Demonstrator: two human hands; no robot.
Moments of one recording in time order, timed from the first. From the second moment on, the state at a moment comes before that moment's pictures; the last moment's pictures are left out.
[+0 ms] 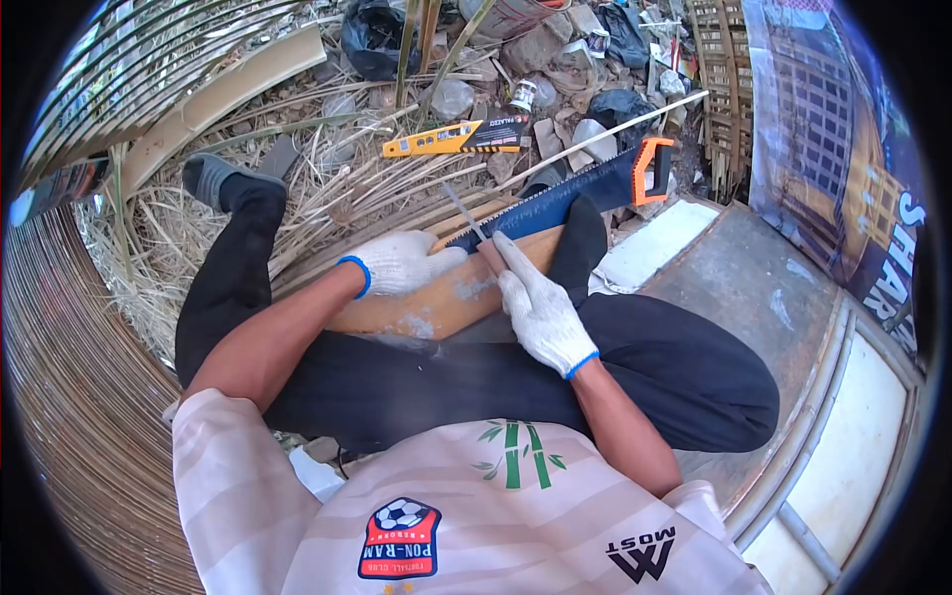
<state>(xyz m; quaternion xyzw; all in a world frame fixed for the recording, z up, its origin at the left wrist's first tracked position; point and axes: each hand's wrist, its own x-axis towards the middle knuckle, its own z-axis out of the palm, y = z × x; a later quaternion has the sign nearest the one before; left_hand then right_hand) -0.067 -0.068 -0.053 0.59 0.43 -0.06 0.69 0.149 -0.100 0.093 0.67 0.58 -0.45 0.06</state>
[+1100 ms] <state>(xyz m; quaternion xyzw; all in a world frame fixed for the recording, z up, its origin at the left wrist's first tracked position) -0.067 -0.066 -0.039 0.56 0.41 -0.07 0.72 0.158 -0.138 0.123 0.68 0.62 -0.39 0.08</state>
